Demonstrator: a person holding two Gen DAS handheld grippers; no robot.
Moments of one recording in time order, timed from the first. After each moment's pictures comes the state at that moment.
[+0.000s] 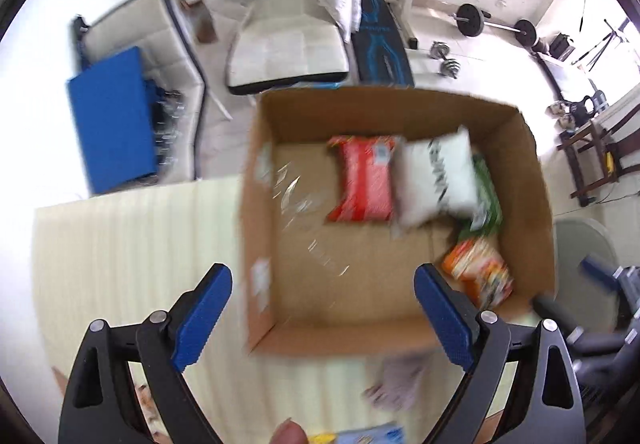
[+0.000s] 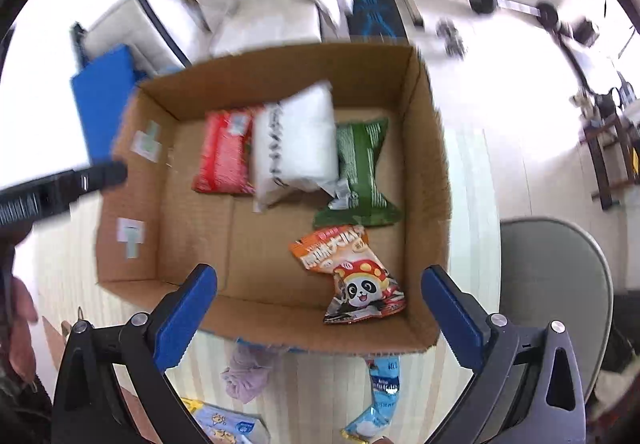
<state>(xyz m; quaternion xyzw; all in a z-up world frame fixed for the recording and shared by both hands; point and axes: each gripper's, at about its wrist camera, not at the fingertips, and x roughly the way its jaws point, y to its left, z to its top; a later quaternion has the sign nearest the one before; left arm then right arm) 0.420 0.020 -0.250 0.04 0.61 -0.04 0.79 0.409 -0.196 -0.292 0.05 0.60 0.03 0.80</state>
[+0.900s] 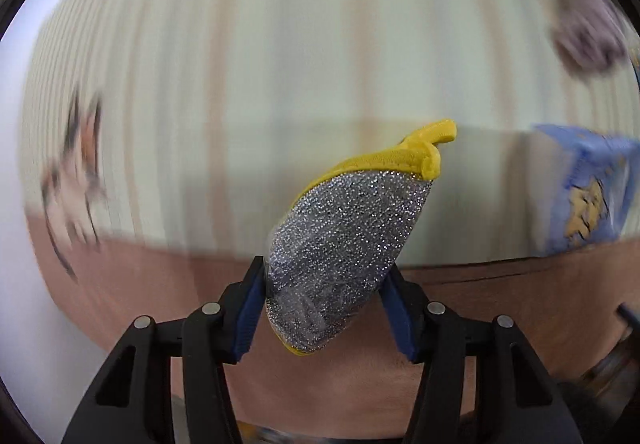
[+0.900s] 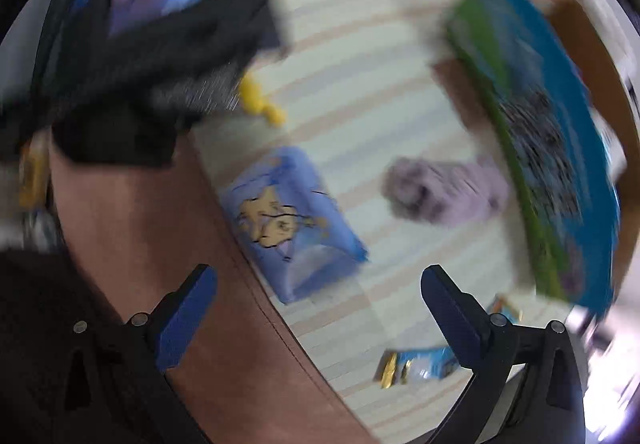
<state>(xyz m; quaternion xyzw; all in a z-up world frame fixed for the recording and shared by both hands) 0.155 0.125 -0.450 0.02 0.77 0.06 0.63 0.165 -0.004 -0.400 -0.41 0.59 0.37 0.59</state>
